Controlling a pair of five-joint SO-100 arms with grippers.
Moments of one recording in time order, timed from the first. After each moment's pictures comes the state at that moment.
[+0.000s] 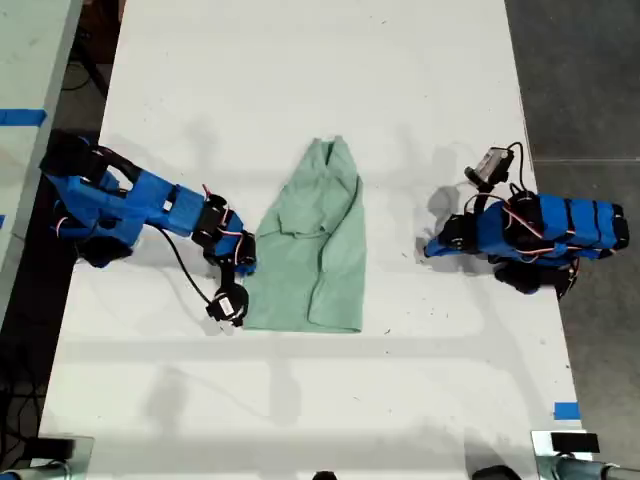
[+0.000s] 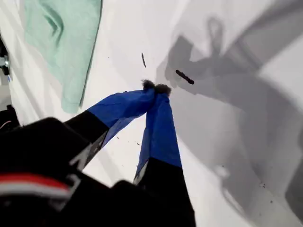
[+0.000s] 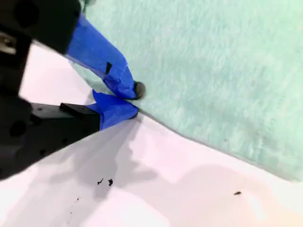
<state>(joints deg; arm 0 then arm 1) 4.0 92.0 114.1 55.5 -18.0 5.6 200.2 174.6 78.7 4.5</state>
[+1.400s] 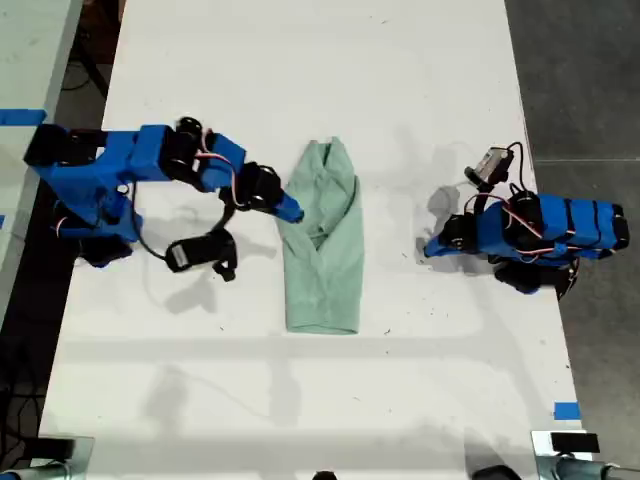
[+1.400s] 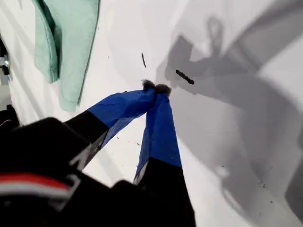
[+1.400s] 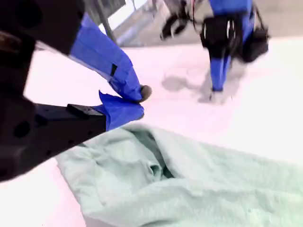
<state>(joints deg) -4.9 110.0 86.8 60.2 9.1 5.6 200.2 174.6 78.7 4.4</state>
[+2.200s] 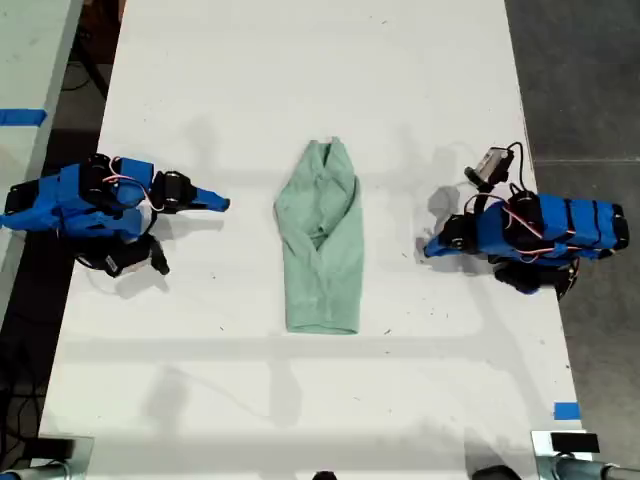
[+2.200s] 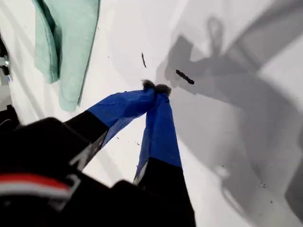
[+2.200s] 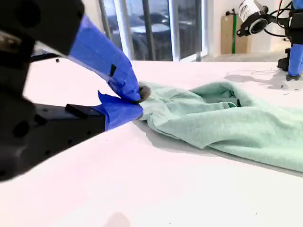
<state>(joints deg) -15.6 205.8 183.3 50.5 11.4 5.6 200.2 174.6 78.7 4.4</state>
